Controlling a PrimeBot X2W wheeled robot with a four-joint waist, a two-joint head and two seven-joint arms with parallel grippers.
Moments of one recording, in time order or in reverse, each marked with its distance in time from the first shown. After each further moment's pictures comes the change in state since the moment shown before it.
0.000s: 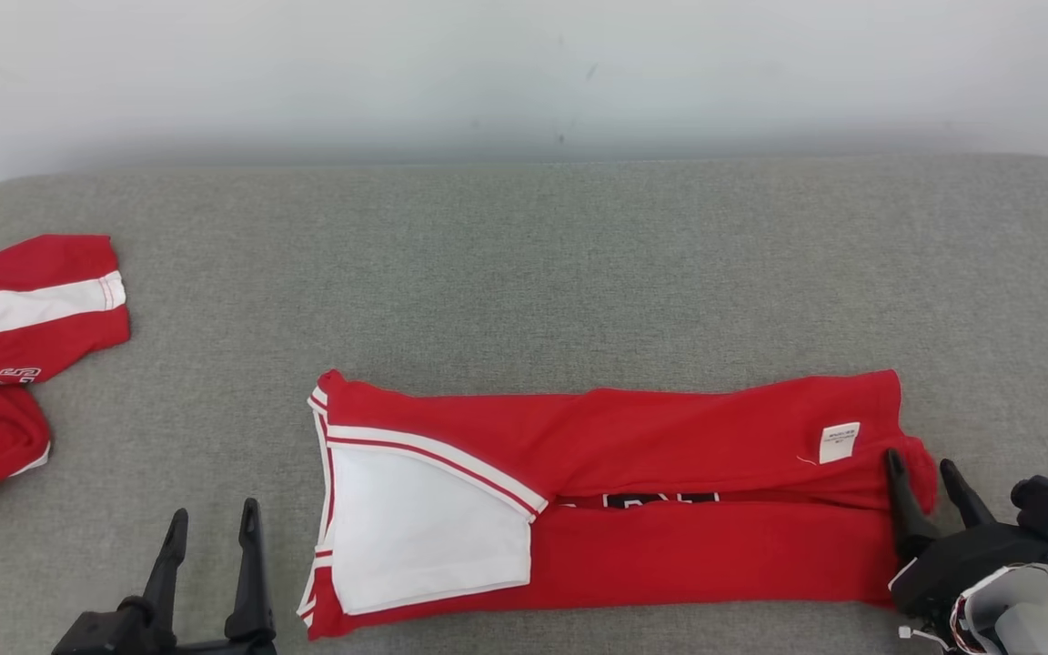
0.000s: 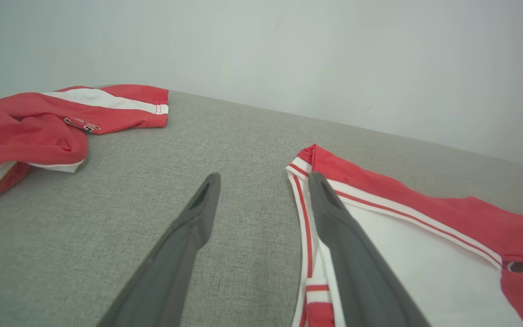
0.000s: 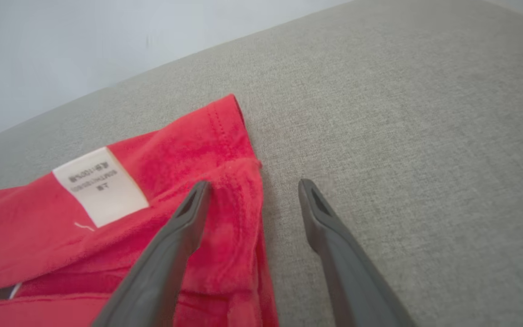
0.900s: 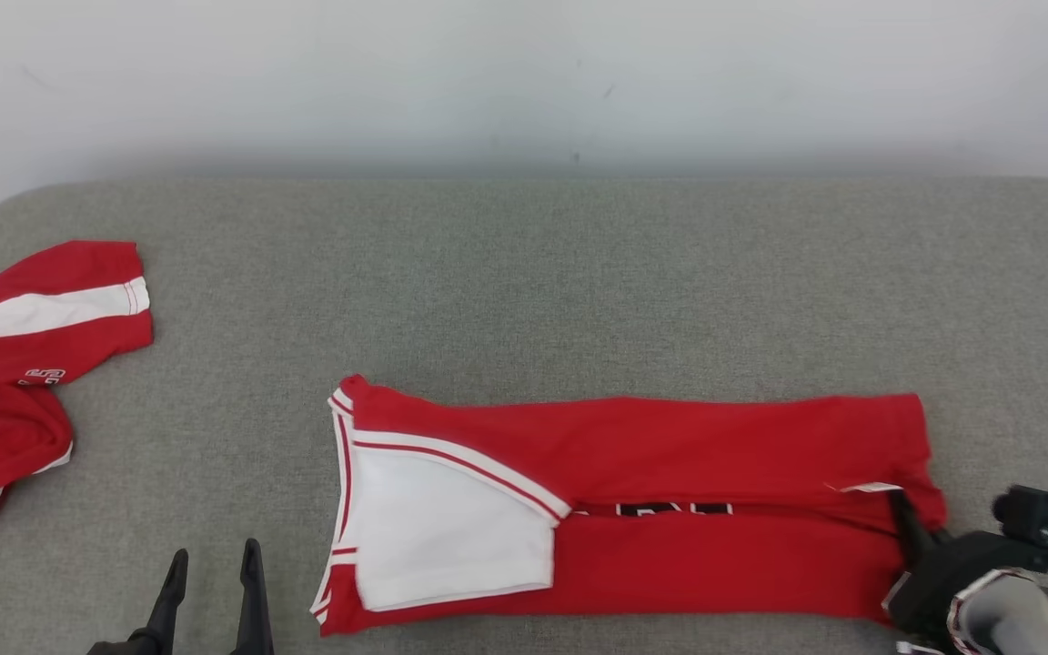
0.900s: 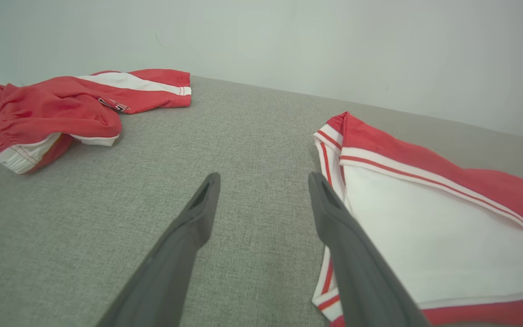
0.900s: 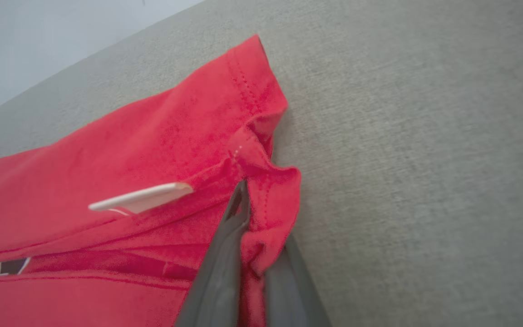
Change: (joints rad) left arm 0.037 -0.030 0.051 0.043 0.086 -0.014 0.000; right arm -0.067 -0.026 0.201 0.152 0.194 0.002 0.052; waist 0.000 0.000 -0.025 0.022
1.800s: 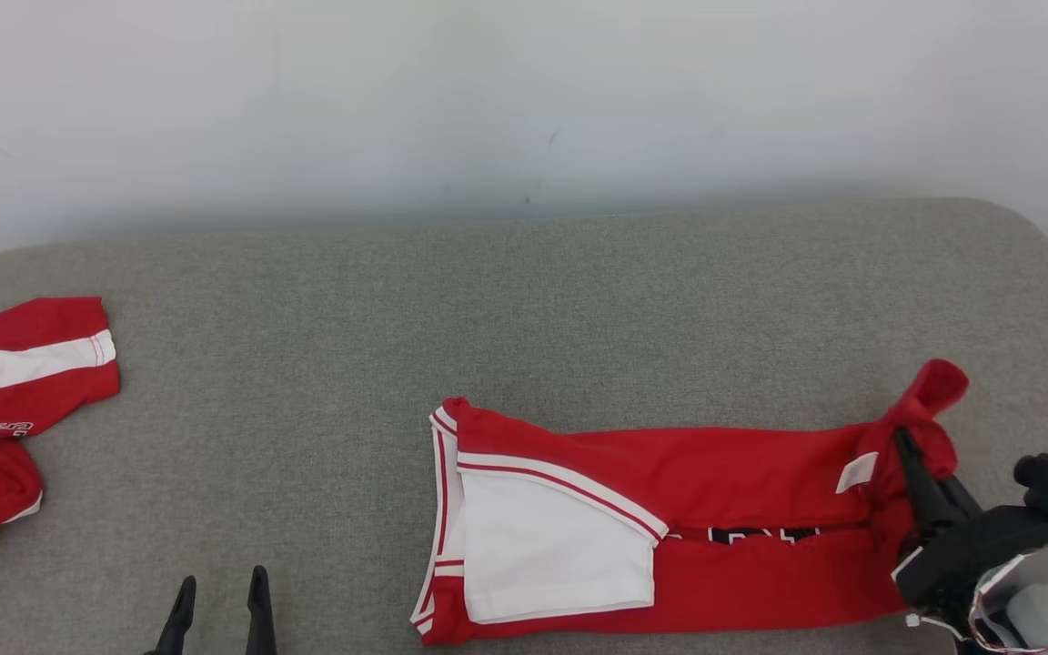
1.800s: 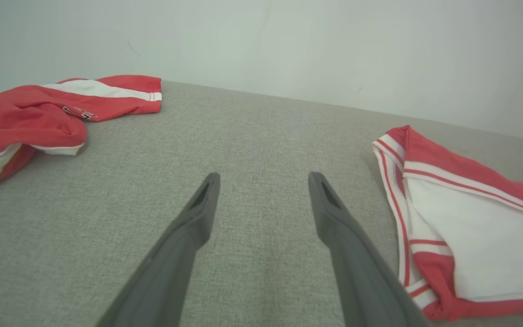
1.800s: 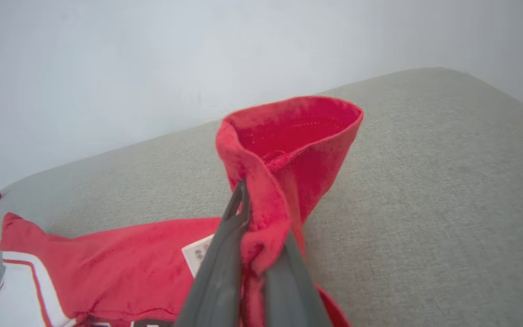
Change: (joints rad) left arm 0.041 0.000 -0.007 0.010 0.003 0.003 0.000; right arm 0.070 -0.112 -0.012 -0.282 -0.028 -0.001 -0.054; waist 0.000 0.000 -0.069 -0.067
